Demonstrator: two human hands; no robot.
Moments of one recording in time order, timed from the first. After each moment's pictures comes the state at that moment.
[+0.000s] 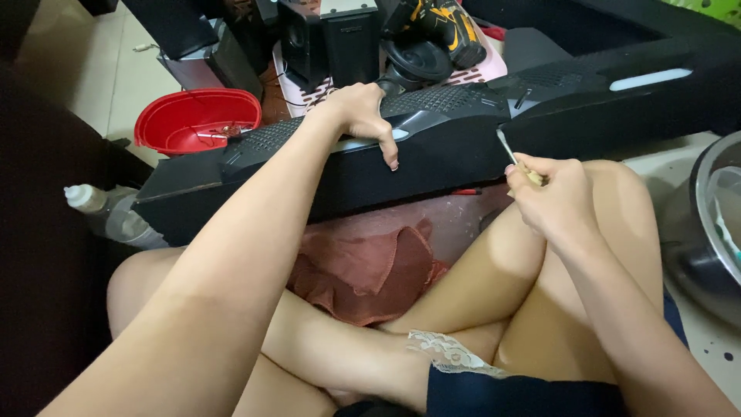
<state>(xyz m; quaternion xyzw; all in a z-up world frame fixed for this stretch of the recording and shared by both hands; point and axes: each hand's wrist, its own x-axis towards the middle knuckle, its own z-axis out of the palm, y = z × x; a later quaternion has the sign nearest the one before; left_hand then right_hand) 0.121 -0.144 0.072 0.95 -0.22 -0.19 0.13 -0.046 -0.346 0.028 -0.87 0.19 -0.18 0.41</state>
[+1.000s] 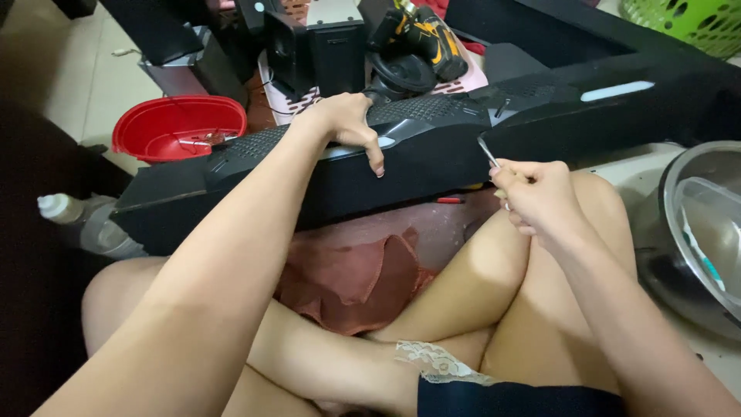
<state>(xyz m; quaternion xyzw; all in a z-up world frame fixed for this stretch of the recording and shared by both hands) 0.123 -0.144 0.076 0.94 -0.23 -0.21 0.12 -0.033 -0.345 0.052 -0.79 0.28 -0.07 0.54</state>
